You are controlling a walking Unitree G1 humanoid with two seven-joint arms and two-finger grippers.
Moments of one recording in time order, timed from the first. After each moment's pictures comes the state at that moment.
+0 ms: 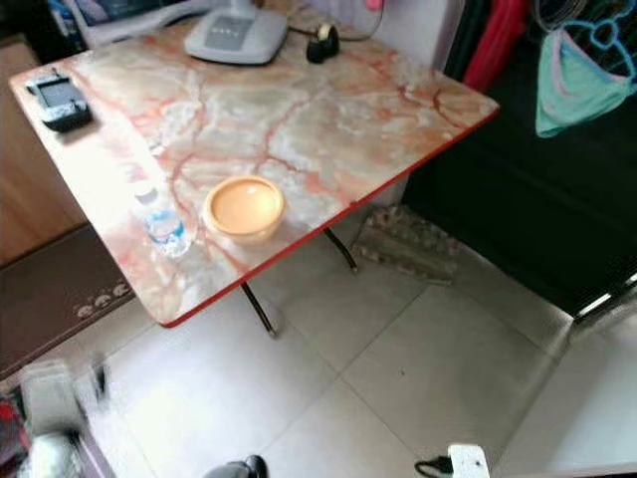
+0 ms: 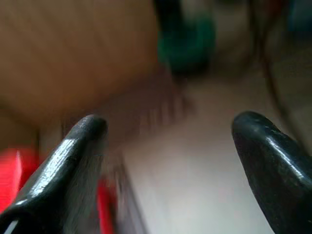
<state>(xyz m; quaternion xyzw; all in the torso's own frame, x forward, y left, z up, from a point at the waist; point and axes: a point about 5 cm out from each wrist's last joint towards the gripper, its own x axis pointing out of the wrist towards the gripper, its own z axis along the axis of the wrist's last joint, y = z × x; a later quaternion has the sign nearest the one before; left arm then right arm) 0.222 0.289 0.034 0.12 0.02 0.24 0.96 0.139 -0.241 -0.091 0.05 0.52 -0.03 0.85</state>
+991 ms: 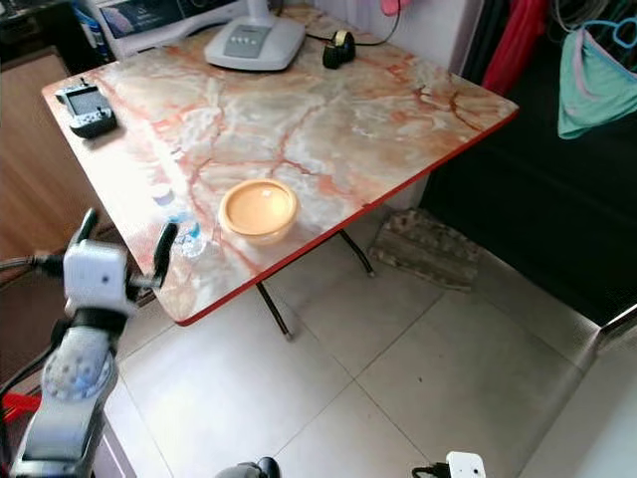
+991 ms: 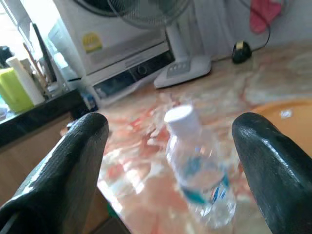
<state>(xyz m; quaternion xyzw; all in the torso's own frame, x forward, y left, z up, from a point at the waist) 0.272 0.193 0.180 0.16 -0.20 0.03 0.97 0.134 -0.234 -0.095 0.06 0.52 -0.04 0.85</state>
